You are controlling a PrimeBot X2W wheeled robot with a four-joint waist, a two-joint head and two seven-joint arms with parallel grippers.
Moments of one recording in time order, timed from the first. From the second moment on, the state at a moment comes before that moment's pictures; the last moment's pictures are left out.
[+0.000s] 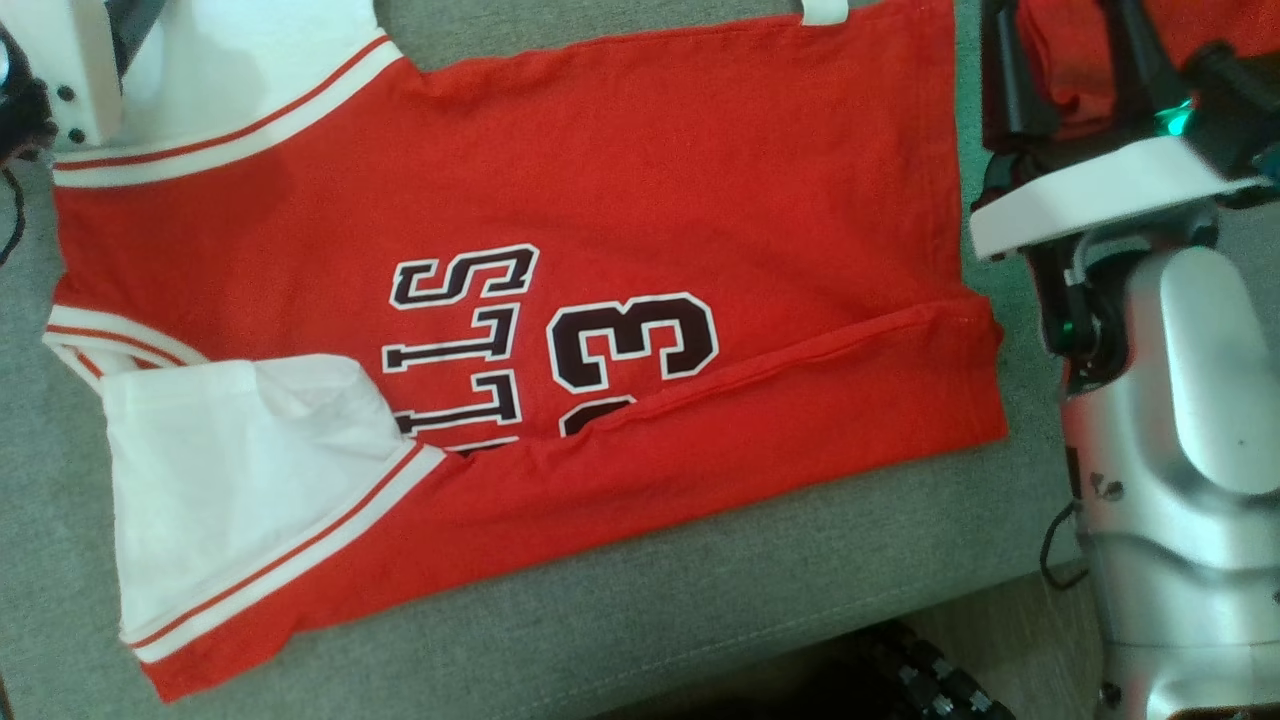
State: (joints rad) left arm -1.29 0.64 -1.09 0.78 -0.97 -0.13 0.28; right arm -0.63 -0.05 0.07 0.24 0.16 0.12 -0.02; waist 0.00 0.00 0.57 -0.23
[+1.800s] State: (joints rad) left arm -1.16 0.56 -1.24 0.55 -0.93 -0.08 -0.23; right arm -0.84 -0.45 0.36 0.70 0.43 0.12 0.39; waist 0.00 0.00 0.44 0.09
